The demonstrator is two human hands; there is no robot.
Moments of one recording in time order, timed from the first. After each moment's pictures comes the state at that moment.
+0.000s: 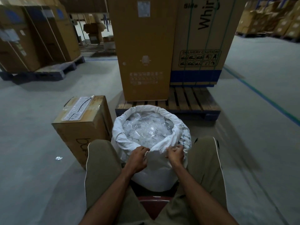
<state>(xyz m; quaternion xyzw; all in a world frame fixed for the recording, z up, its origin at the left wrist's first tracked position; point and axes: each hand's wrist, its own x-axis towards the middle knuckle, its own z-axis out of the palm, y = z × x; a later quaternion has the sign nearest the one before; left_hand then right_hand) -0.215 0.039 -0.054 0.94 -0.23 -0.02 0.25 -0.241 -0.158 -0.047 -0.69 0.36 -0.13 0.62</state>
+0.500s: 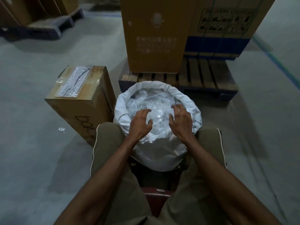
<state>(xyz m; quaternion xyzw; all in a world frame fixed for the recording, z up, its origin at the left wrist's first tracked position) -0.130 0.026 -0.014 0.93 -0.12 0.04 0.34 -0.148 -0.172 -0.002 -0.97 0.03 -0.18 0.17</state>
